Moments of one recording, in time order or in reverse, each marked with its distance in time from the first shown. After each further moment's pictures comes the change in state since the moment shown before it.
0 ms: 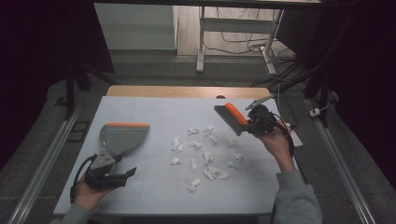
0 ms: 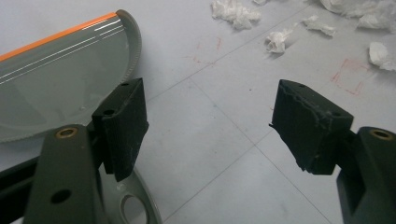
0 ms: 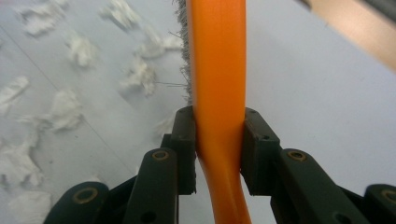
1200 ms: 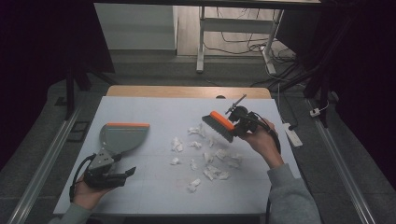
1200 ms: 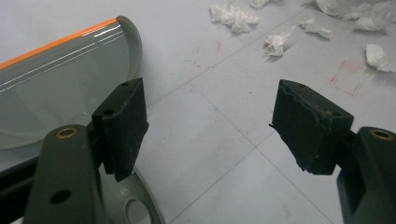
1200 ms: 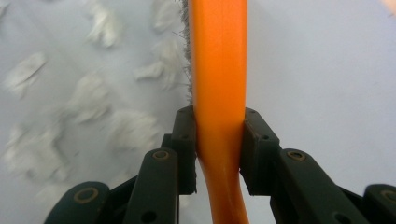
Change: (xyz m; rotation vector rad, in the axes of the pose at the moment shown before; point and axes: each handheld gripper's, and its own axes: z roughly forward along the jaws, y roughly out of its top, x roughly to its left) left arm 0.003 0.001 -0.001 -0.012 -0.006 0.013; right arm 0.036 0.036 0.024 0.196 0.013 -0.090
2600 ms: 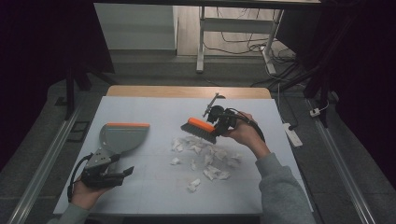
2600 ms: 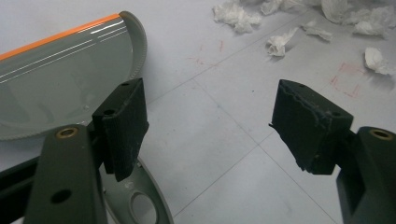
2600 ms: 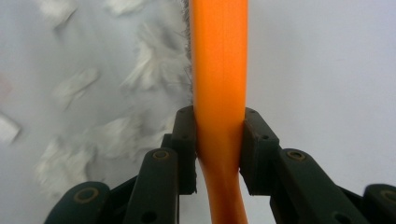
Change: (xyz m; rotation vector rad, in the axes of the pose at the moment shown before) left arm 0.006 -0.003 -0.002 -0.007 -0.017 -0.029; right arm 0.026 0.052 0.025 0.043 0.131 -0.276
